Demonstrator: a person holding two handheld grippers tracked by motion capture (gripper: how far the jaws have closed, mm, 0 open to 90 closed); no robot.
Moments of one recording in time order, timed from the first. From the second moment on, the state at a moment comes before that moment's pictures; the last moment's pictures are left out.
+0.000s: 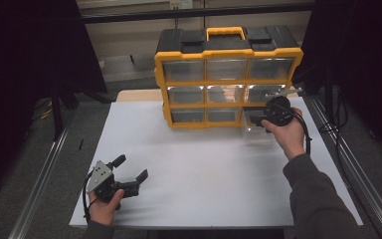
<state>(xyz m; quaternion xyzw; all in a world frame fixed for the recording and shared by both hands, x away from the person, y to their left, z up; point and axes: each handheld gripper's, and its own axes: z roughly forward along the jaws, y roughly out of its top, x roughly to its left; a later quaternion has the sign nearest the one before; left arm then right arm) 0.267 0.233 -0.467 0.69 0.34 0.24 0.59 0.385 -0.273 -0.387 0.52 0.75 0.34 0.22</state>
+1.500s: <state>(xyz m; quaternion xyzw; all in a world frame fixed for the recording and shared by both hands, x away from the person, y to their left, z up) 0.267 0.232 -0.467 0.69 0.35 0.25 0.59 0.390 -0.273 -0.392 0.53 0.75 0.34 0.22</state>
